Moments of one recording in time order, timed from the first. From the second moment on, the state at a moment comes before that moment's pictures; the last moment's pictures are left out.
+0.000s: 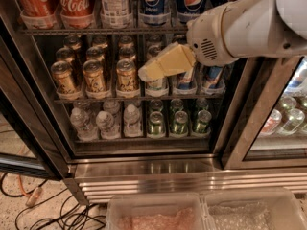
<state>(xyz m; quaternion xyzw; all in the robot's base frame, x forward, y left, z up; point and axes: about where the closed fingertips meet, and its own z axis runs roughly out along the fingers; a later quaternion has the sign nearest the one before) 0.529 -0.043 1.015 -0.42 0.76 0.14 0.48</state>
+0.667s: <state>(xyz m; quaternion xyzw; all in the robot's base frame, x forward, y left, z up) 0.544 -0.027 1.027 -0.36 0.74 0.17 0.54</state>
